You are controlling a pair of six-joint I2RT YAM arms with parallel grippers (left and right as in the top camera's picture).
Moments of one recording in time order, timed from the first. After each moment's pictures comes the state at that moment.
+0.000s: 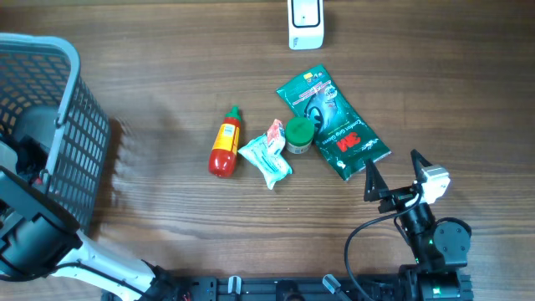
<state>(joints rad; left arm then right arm) 0.81 1.98 1.34 -0.63 -0.06 -0.18 0.03 0.05 0.01 0.01 -0.22 0.15</state>
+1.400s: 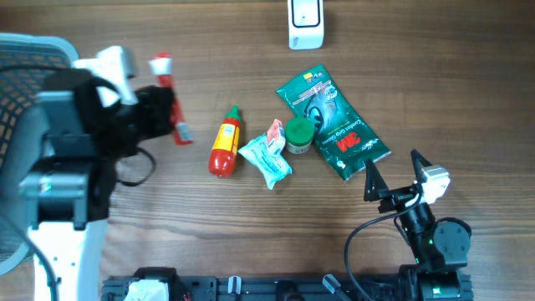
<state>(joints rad) -0.03 1.10 1.35 -0.89 0.33 -0.40 0.03 0.05 0.01 0.01 -0.22 0.15</state>
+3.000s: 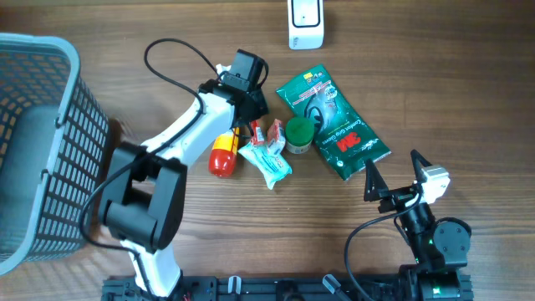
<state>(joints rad) -0.42 1.95 1.34 -0.56 -0.04 -0.74 0.03 0.05 0.01 0.01 -0.22 0.15</state>
